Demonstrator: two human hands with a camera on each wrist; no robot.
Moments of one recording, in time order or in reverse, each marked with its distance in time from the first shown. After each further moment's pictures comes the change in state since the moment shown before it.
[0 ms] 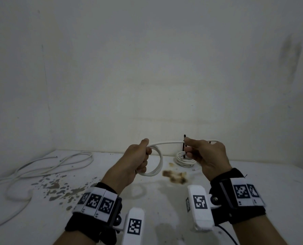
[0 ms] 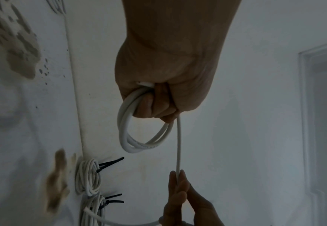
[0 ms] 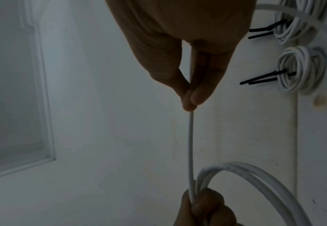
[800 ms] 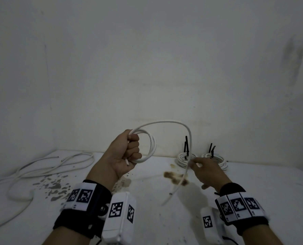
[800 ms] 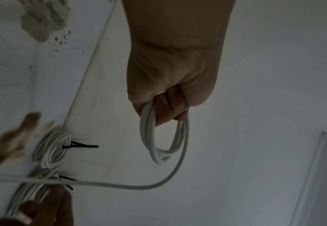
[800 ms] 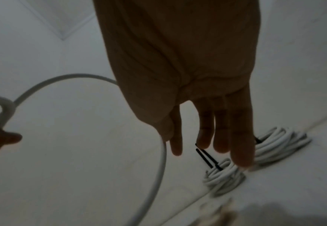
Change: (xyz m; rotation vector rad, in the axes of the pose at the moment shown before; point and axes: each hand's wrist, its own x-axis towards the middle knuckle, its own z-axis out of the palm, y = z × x) left_hand 0.001 0.023 -0.032 -0.623 -0.166 -0.050; right_hand 0.036 0.046 -0.042 -1.146 -0.294 -0.116
